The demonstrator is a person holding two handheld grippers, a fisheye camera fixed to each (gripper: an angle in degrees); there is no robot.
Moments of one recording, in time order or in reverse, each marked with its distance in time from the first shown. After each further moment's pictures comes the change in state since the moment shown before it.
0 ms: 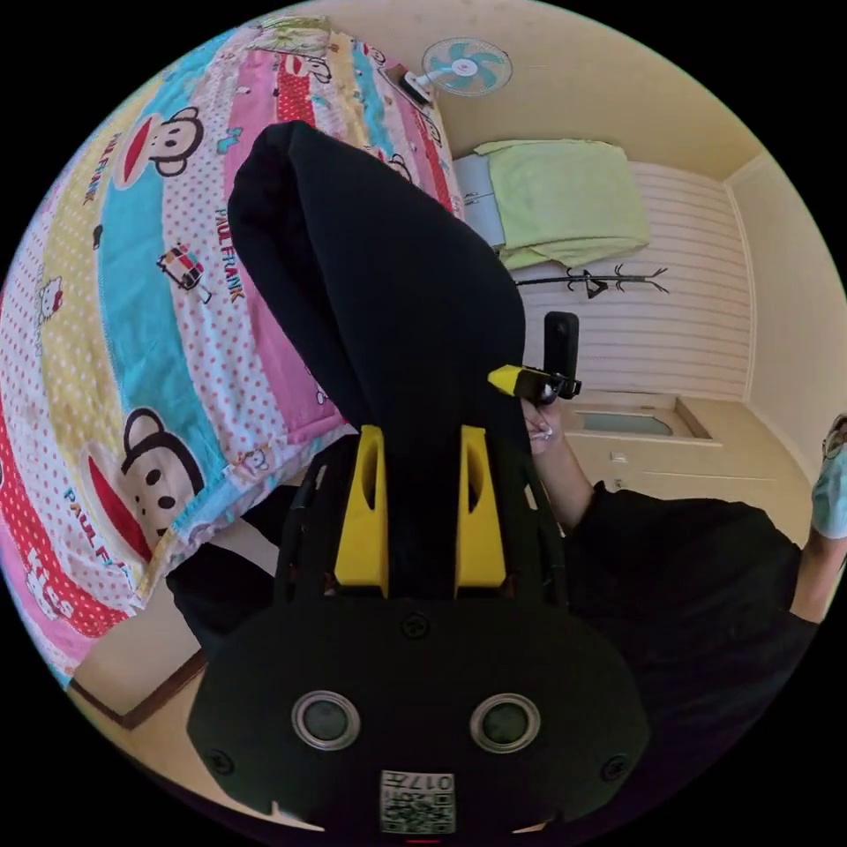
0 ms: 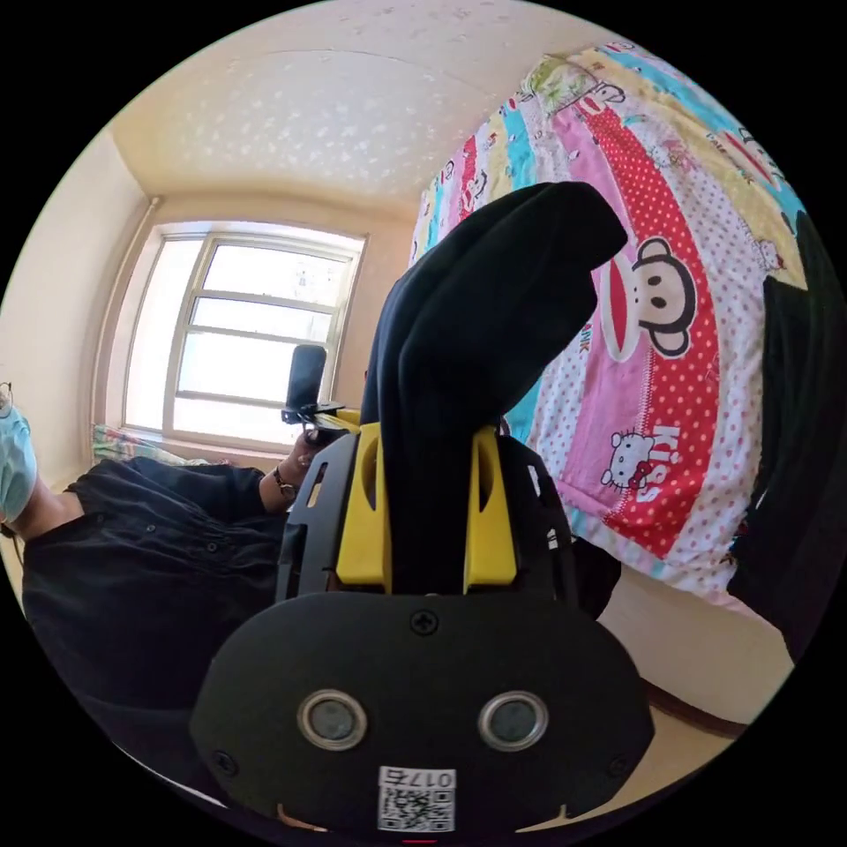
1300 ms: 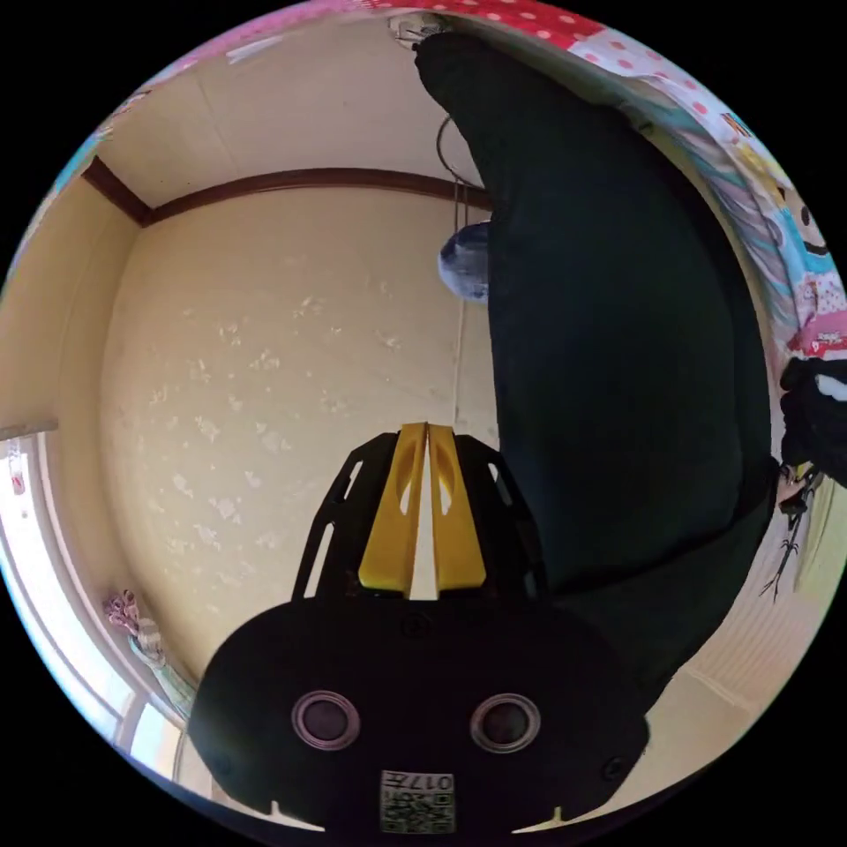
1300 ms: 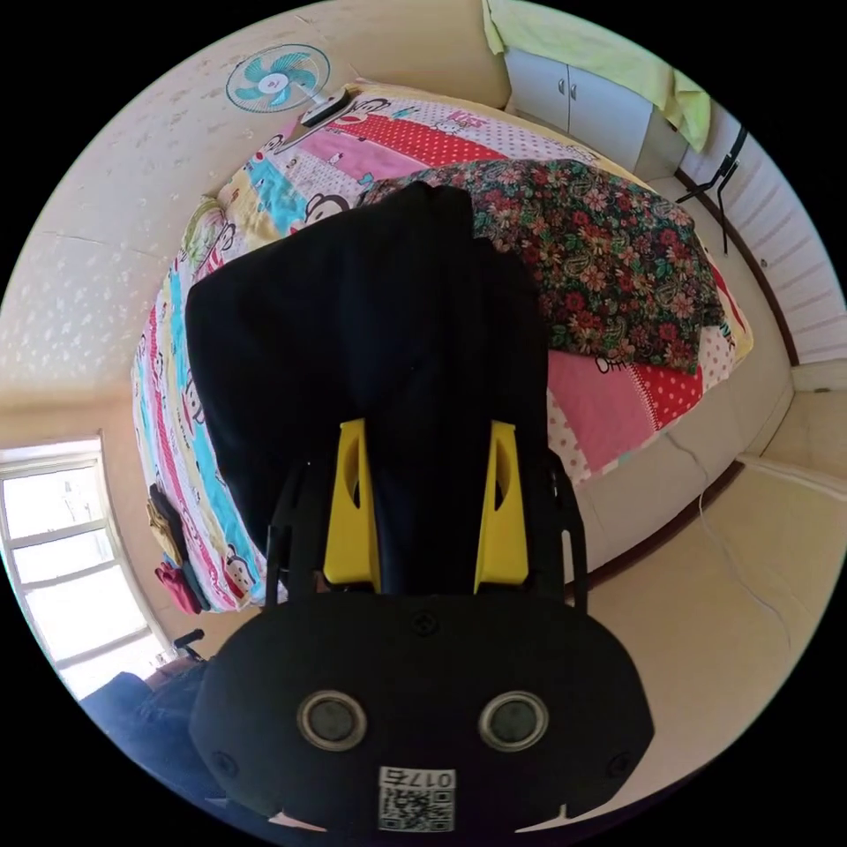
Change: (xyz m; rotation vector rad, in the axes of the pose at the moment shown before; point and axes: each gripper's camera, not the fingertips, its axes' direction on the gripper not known) left arm -0.179 0.132 -0.208 -0.989 -0.176 -1.181; right arm 0.168 0.064 -0.172 0.331 0.780 0.633
